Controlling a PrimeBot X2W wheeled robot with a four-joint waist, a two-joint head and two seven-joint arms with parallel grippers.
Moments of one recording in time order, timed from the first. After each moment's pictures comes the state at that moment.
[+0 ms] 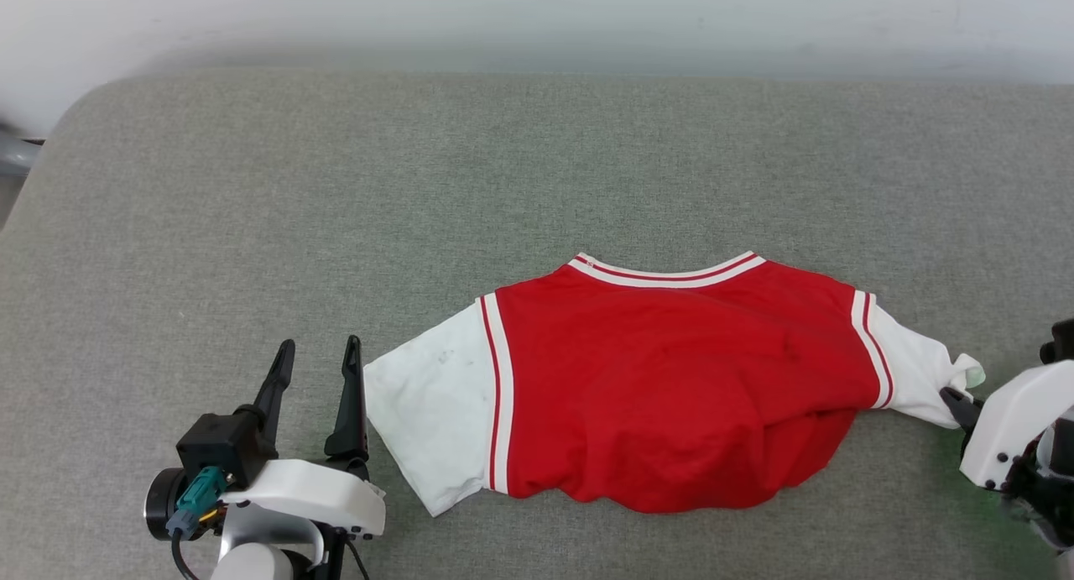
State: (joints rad) left arm -0.10 0.10 -0.06 0.17 -0.27 -0.02 -0.24; right arm -0.34 -0.33 -0.11 0.51 0.49 0.13 0.54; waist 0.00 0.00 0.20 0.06
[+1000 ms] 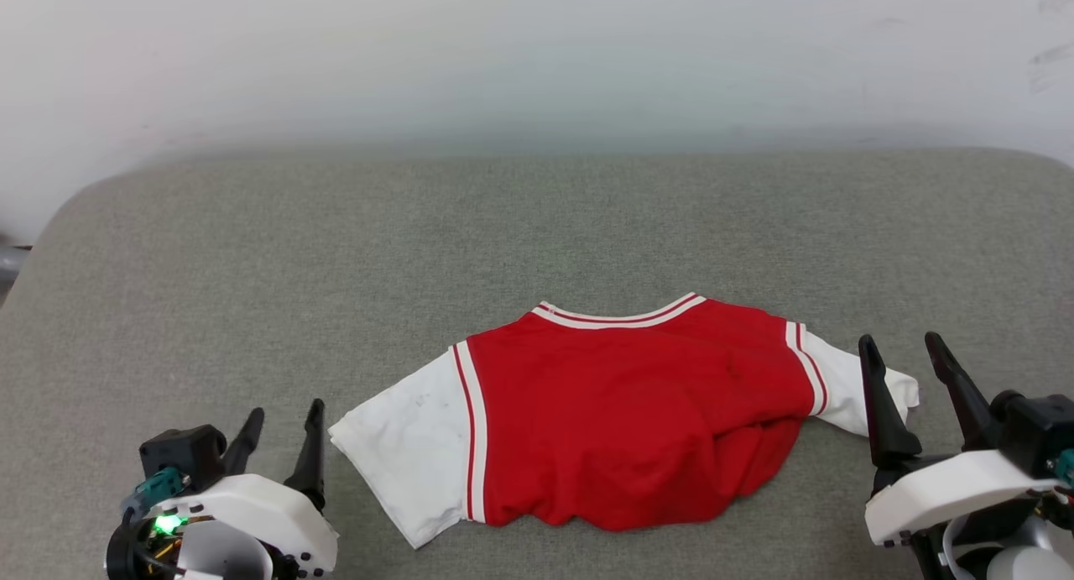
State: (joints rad) left arm -0.05 0.18 -0.01 0.18 -0.38 -0.02 -0.01; right arm -0.05 -0.06 -0.10 0.04 0.16 0.13 -0.06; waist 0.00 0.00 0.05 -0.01
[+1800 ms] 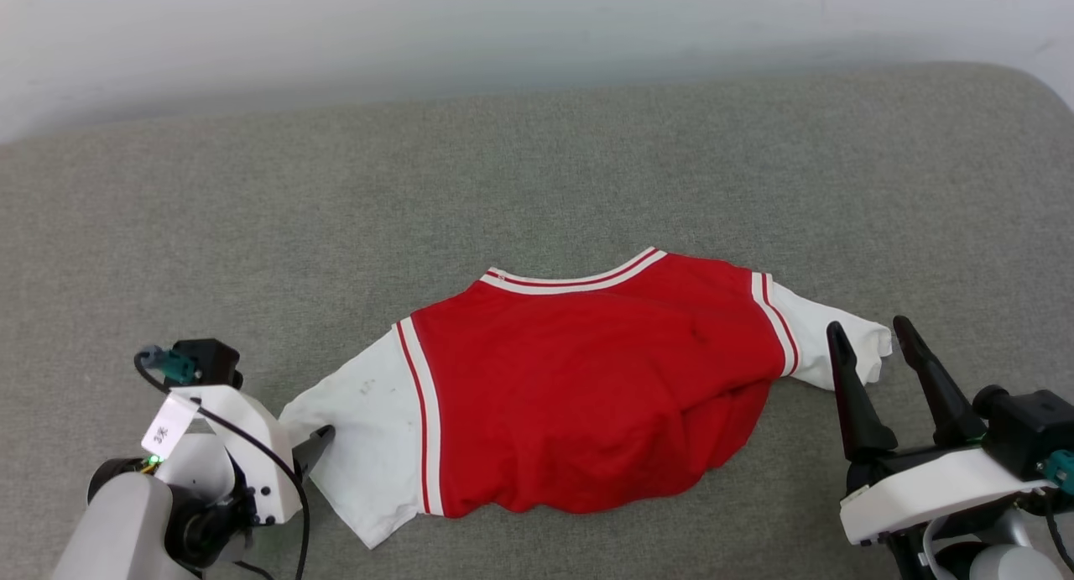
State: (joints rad) left arm -0.28 0.35 -0.12 0.39 -0.59 -0.12 0.65; right arm -0.02 -0.05 -0.02 -0.08 0.22 0.13 -0.03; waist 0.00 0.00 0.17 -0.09
